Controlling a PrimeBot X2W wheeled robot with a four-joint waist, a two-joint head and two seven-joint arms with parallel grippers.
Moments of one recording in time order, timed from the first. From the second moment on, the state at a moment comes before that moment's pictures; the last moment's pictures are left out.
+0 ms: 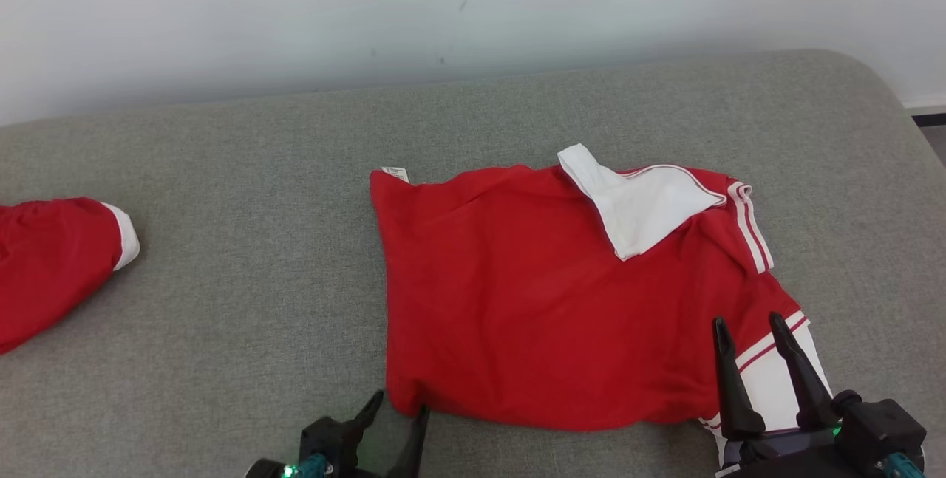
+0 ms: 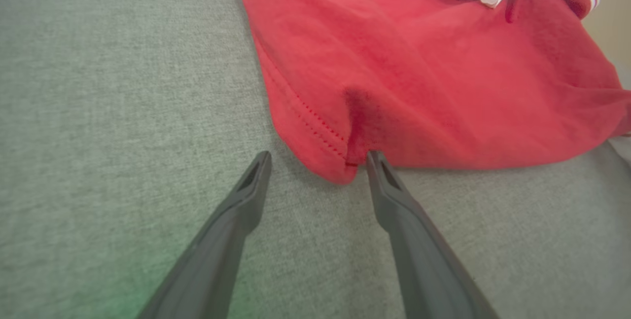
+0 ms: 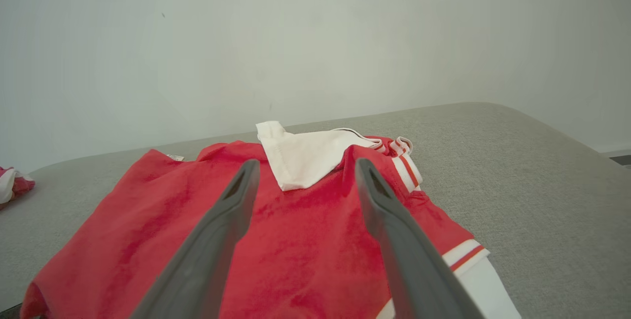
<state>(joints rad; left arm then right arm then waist) -0.25 0.05 -0.40 0.67 -0.31 -0.13 -0.26 0.00 -0.12 0.07 0.11 0.26 0.13 -0.26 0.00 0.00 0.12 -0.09</state>
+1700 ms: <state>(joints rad) -0.67 0.20 -0.59 0.61 -0.29 -0.13 -0.22 -0.06 -0.10 0.03 0.18 0.27 0.13 -0.26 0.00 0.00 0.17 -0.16</state>
